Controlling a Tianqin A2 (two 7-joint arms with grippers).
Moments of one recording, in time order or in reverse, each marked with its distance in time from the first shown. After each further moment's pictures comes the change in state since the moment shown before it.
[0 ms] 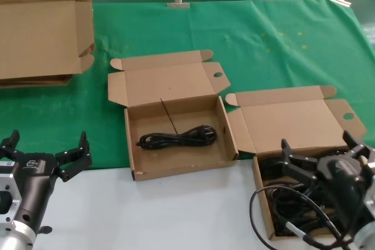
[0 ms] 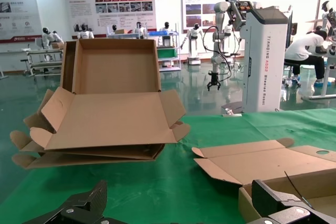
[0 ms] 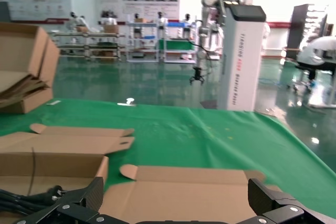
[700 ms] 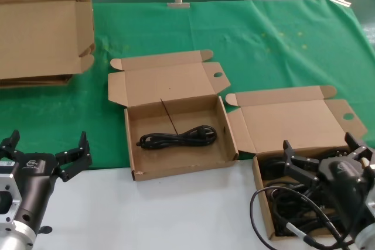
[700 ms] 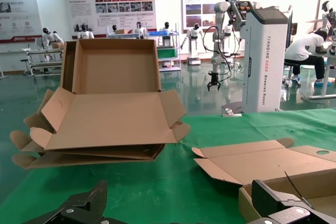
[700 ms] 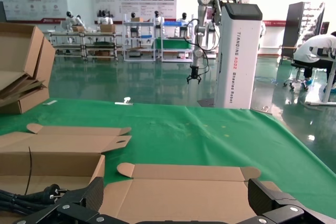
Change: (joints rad) left arm 0.000 0.000 0.000 0.000 0.000 0.000 0.000; right arm -0.023 0.001 0.010 0.010 0.026 0.018 -0.009
